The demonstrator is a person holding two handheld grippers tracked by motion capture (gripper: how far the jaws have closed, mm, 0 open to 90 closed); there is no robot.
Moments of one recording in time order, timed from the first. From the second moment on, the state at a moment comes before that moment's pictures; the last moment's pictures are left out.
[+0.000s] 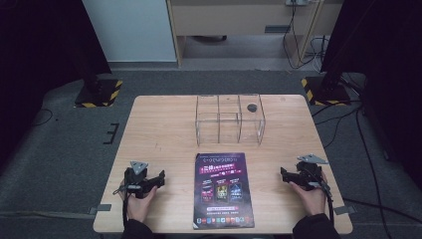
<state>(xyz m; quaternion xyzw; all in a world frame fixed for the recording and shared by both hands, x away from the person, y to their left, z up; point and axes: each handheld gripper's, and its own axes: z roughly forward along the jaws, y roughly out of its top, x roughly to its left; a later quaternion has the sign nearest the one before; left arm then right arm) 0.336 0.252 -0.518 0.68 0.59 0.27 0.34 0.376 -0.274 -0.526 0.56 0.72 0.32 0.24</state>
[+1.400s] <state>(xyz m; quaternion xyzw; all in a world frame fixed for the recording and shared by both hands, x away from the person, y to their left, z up) 0.320 0.192 -0.491 0.69 0.53 0.23 0.43 0.358 -0.220 -0.473 0.49 0.73 0.42 0.22</state>
